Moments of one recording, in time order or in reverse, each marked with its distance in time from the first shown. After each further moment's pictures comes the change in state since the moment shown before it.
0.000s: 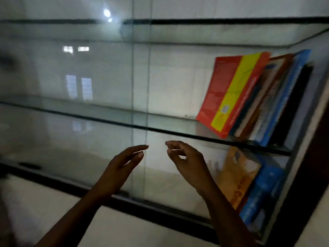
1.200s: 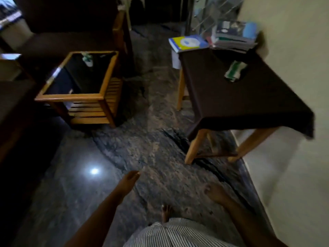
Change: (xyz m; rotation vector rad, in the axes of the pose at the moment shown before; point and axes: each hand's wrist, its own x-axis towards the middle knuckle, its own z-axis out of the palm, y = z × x) left_hand -0.540 -0.278 -0.718 -0.045 1.142 -1.365; right_hand -0.209 -0.050 1.008 -0.254 -1.682 0.300
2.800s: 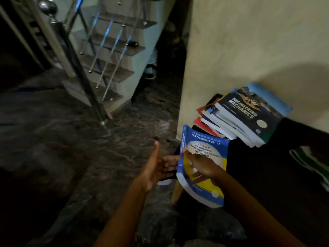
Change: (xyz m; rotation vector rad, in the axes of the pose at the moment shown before) left_hand 0.801 0.732 -0.005 0.116 -1.020 -0.083; right_hand 0.494 -0.686 -0.436 0.699 0.697 0.294
